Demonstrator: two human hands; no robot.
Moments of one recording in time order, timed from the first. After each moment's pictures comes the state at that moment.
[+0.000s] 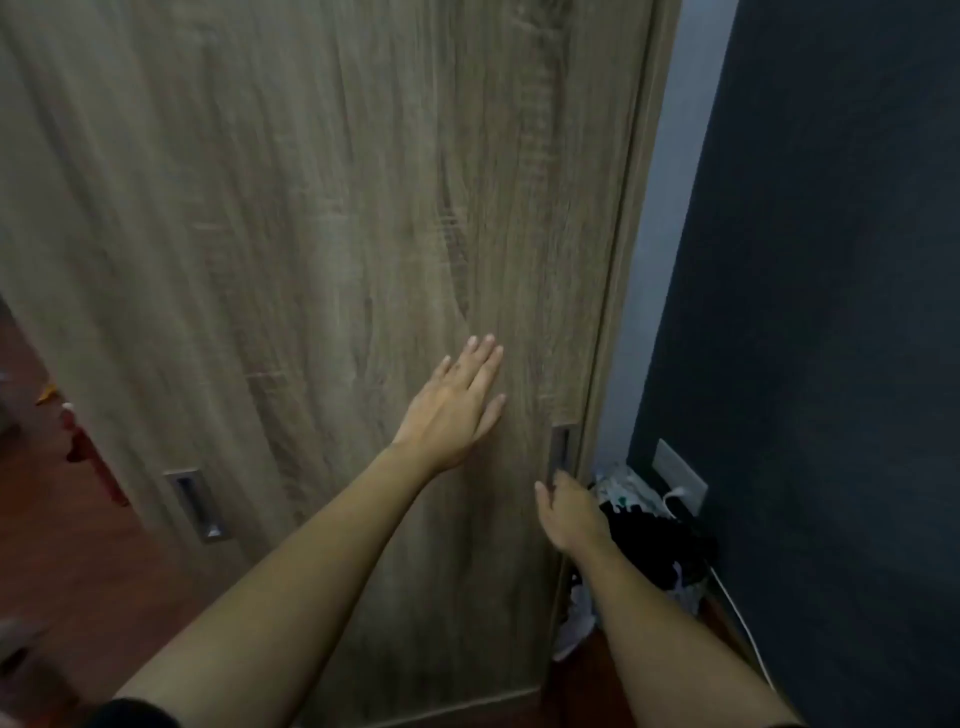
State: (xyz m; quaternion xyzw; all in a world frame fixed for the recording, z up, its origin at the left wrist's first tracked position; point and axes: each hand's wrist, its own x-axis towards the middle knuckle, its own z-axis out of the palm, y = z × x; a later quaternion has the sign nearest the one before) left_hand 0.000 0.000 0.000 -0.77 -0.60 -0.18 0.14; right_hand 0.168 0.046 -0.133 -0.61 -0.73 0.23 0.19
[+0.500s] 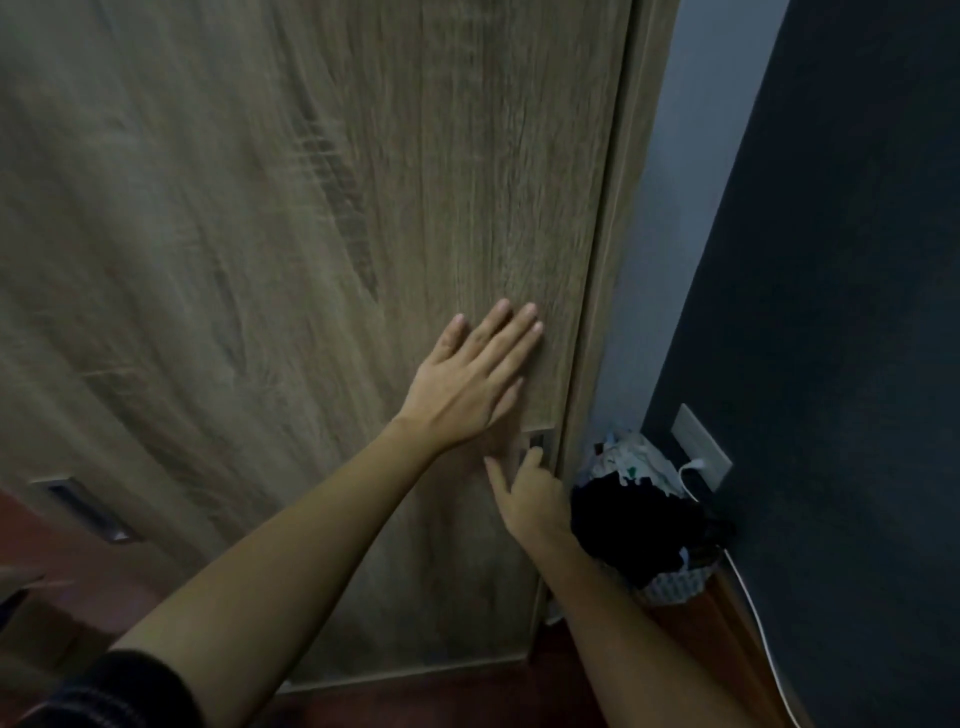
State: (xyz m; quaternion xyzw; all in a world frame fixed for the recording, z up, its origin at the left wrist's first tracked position) left_hand 0.034 0.147 -0.053 -0.72 -0.49 -0.15 0.47; right_hand 0.160 0.148 -0.171 -0.61 -0.72 0.26 0.21
